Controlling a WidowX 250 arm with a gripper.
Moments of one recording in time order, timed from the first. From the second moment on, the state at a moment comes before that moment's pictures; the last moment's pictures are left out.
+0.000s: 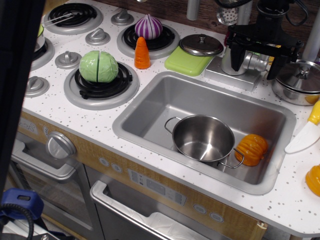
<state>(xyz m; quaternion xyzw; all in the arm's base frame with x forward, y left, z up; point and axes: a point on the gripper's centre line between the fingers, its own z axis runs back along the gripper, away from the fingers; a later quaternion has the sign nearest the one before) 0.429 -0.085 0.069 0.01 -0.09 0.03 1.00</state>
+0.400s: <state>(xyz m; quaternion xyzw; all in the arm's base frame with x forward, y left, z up) 0.428 -0.081 0.048 0.03 -0.08 0.04 1.00</state>
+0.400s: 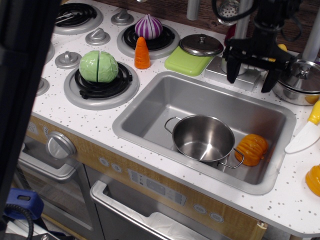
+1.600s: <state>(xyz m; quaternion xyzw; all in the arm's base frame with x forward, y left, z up) 0.489 -0.097 0.079 0.04 -0.21 0.02 0.98</state>
